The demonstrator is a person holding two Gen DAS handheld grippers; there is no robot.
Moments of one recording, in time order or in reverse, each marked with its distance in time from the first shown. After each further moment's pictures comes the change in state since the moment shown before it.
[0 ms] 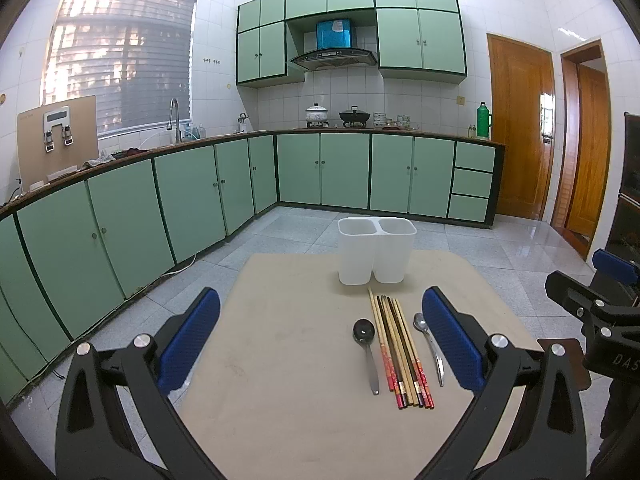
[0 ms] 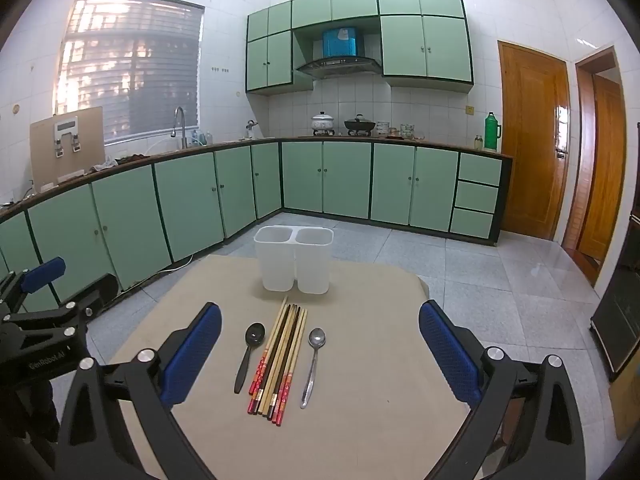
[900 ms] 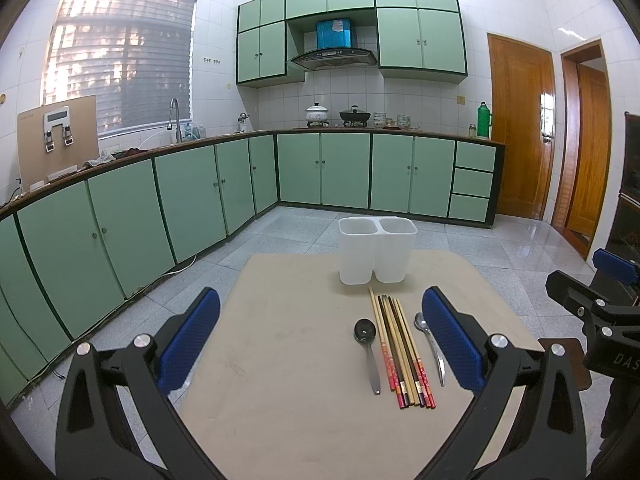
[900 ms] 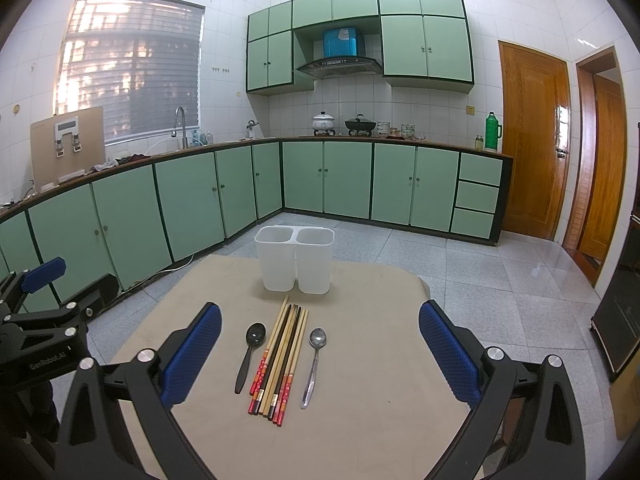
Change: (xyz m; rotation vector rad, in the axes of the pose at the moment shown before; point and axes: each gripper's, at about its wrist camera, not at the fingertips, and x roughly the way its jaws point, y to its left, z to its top) left arm 0.000 -0.001 0.000 0.002 -0.001 0.001; right arm 0.000 -0.003 0.002 0.000 0.000 0.001
